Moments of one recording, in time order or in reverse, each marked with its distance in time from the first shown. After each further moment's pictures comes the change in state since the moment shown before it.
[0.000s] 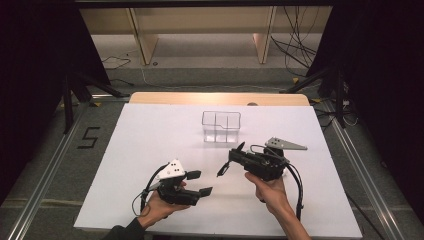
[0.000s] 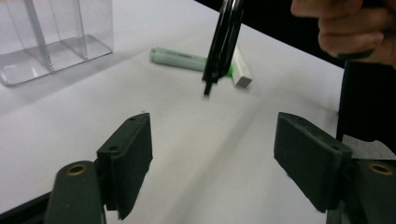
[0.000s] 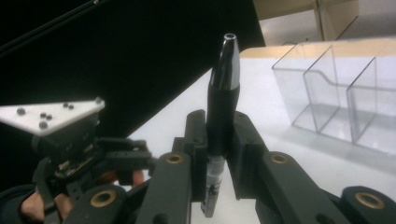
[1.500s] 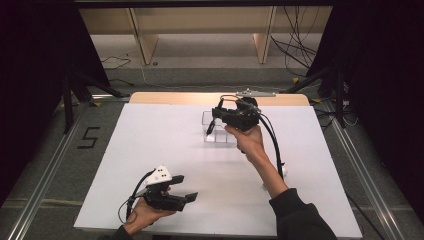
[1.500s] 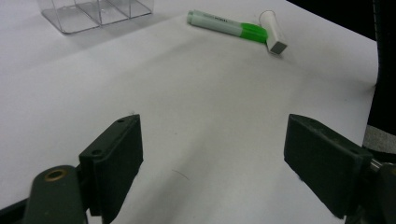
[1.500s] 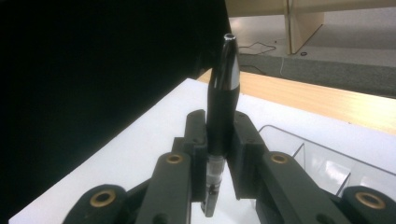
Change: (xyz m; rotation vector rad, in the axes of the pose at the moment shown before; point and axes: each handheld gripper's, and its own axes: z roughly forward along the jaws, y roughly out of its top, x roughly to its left) left arm 0.012 -0.026 -0.025 0.059 0.104 -0.039; right arm -0.021 0.099 0.089 0.073 -0.136 -0.091
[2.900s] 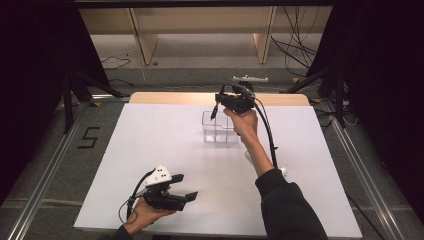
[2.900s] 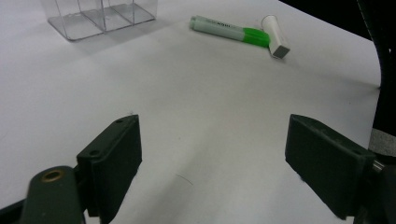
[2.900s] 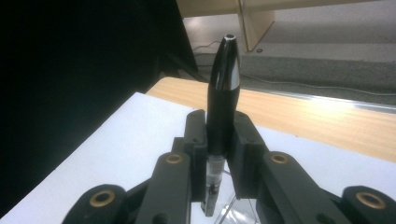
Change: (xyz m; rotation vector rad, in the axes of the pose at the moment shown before) left arm 0.000 0.000 0.001 -0.017 0.009 0.011; right arm -0.037 0.027 0.041 0.010 -0.174 0.052
